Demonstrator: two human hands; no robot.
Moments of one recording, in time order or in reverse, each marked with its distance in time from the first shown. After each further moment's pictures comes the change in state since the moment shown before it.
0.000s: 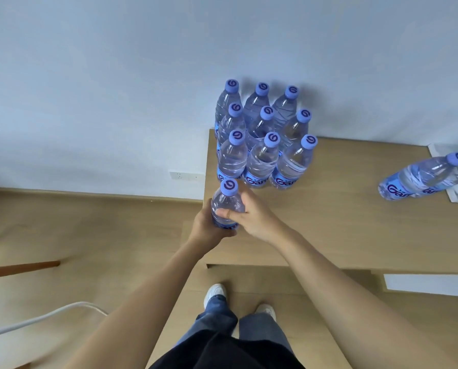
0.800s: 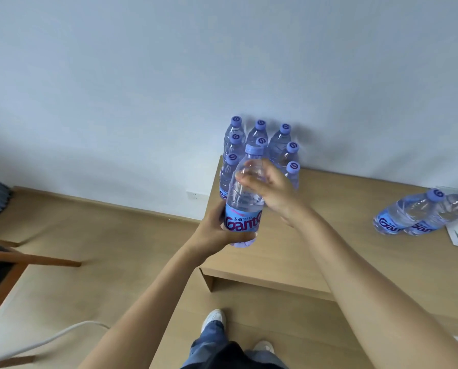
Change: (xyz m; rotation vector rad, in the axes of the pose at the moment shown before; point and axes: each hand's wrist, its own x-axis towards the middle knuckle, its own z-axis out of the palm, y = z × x) left_hand -0.097 0.114 0.019 -0.098 -0.087 0.140; right_hand -0.031 -0.069 -0.092 0.291 0.054 -0.138
